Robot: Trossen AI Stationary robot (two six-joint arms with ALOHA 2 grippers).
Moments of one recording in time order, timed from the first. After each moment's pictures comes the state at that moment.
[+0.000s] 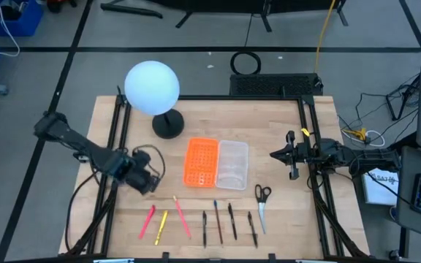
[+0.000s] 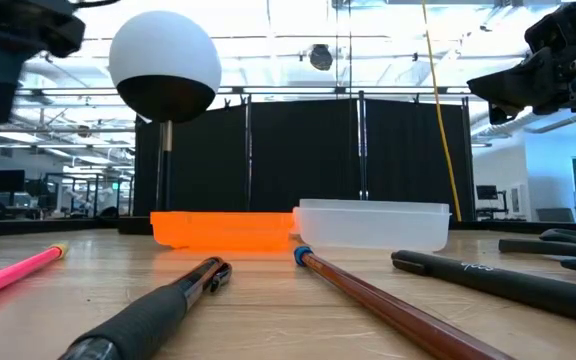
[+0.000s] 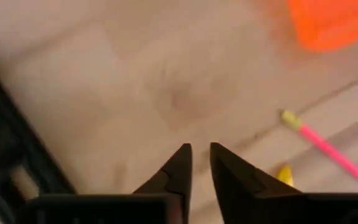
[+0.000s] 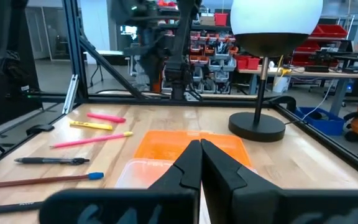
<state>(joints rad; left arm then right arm) -0.53 1.24 0.97 -1.25 -0.13 -1.63 0.00 0.03 0.01 0.03 0.00 -0.02</state>
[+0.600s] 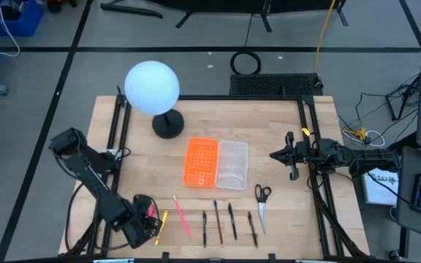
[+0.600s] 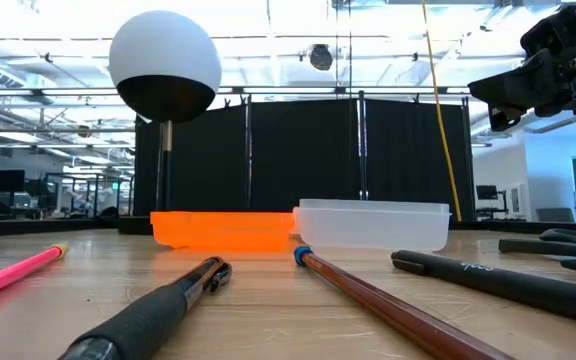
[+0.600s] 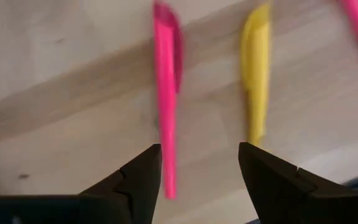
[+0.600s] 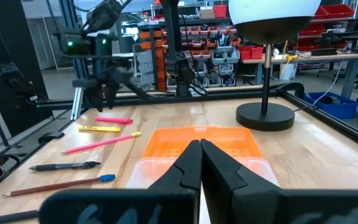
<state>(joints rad) -0.91 1.62 1.00 -0.80 -0.02 -2.14 0.00 0.03 0.01 0.01 0.00 0.07</state>
